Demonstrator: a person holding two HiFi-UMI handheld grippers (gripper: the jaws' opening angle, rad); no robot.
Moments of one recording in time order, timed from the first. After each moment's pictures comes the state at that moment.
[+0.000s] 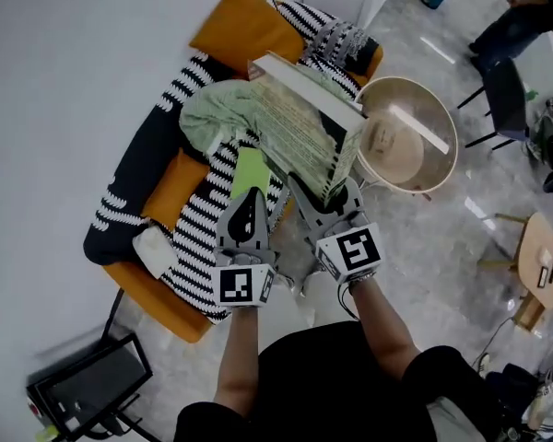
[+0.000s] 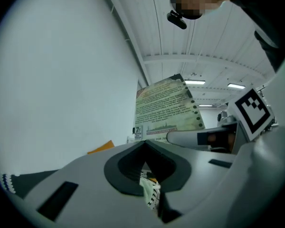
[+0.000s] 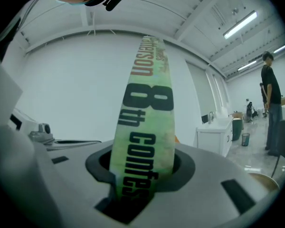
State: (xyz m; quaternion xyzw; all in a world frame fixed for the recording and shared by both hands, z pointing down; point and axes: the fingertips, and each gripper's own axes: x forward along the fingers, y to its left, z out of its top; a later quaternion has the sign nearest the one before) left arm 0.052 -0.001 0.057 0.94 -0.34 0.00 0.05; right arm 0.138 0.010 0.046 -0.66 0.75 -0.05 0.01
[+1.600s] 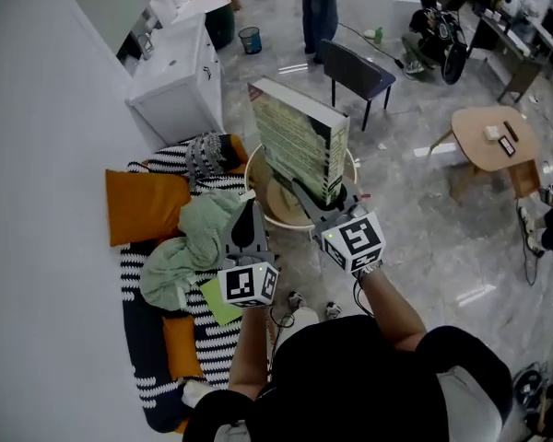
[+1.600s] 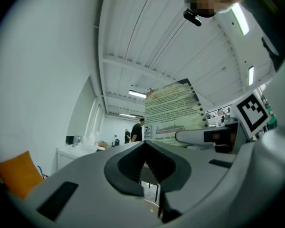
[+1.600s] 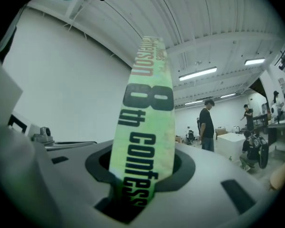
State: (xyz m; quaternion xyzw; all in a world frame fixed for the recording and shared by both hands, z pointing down) left arm 0.361 0.104 -0.074 1.00 -0.03 -0.08 0.03; right arm 0.432 0.191 -0.091 -0.87 0.49 0.04 0.03
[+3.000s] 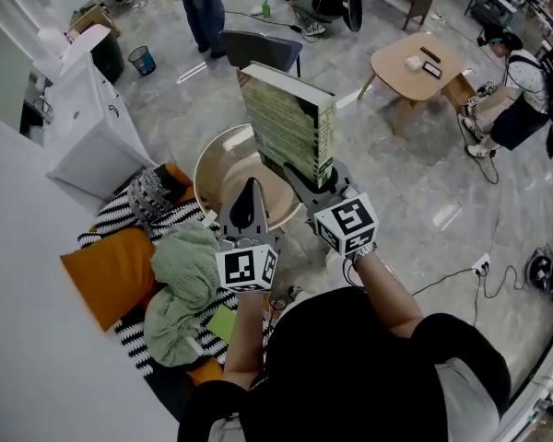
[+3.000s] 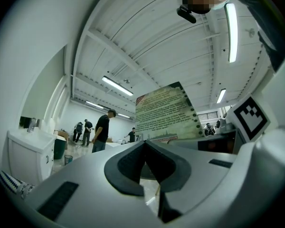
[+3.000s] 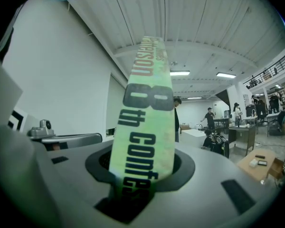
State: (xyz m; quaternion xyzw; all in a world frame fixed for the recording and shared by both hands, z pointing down) left arm 0.476 0.114 -0.054 0.97 0.21 -0.06 0.06; right arm 0.505 0.201 -0.052 -0.96 0.29 -0.01 0.00
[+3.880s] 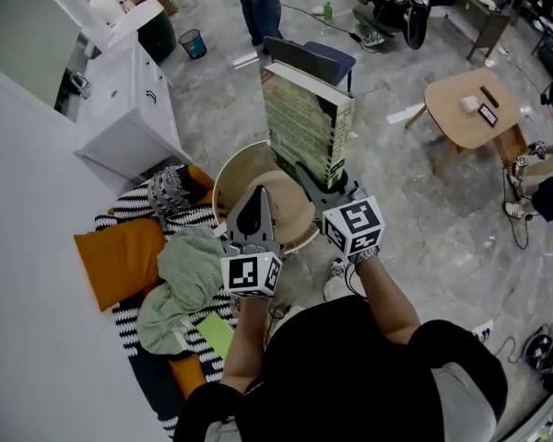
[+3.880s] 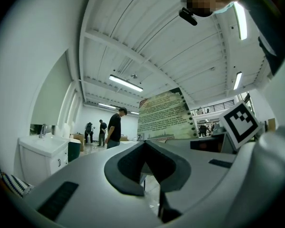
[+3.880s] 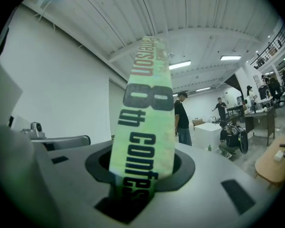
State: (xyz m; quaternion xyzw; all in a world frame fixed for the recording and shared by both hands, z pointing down) left arm 0.613 0.175 -0.049 0.99 0.11 -0.04 0.03; right arm 0.679 0.261 -0.038 -0.93 0.37 -0.02 0.06
